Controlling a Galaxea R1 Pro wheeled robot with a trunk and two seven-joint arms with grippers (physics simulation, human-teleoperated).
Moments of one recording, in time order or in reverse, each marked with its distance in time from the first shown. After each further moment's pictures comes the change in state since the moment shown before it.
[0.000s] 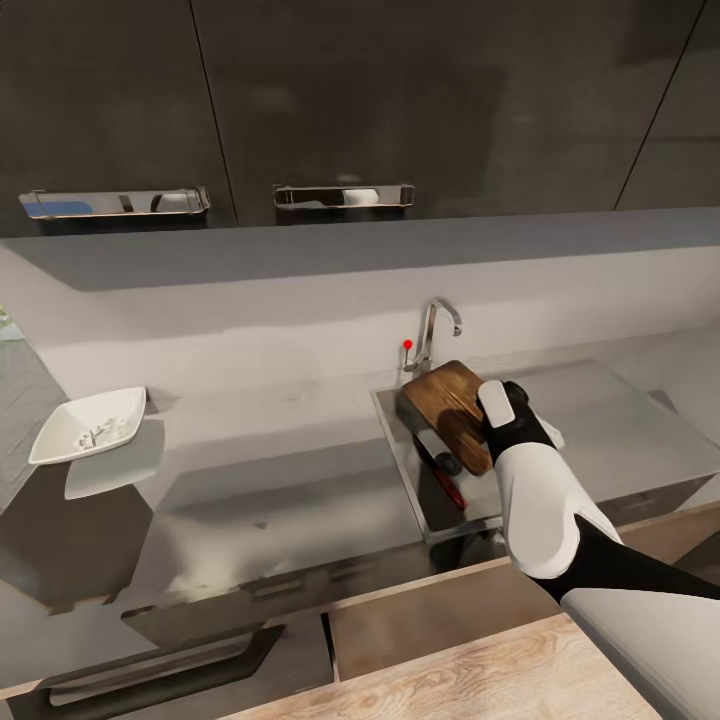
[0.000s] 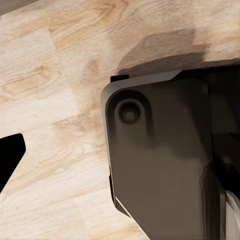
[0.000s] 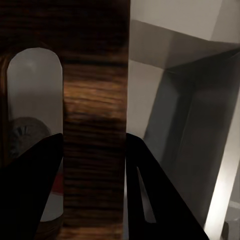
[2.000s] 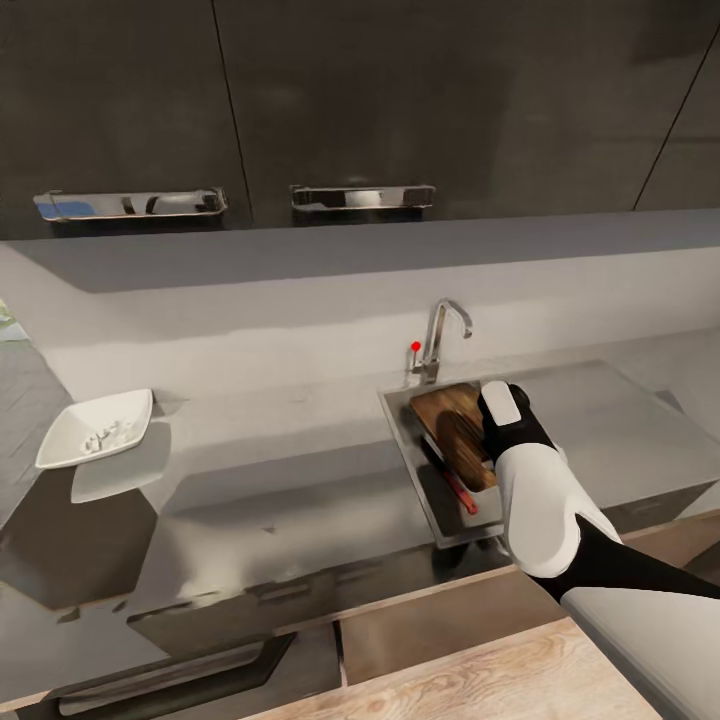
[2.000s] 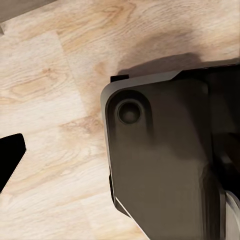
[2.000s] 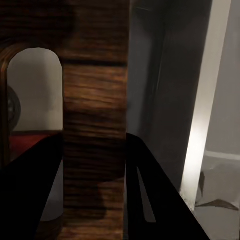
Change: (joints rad) left arm 0.000 0.000 0.000 0.000 0.000 0.000 0.000; right arm 0.000 0.000 -0.019 0.008 -0.156 -0.022 -0.211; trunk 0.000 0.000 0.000
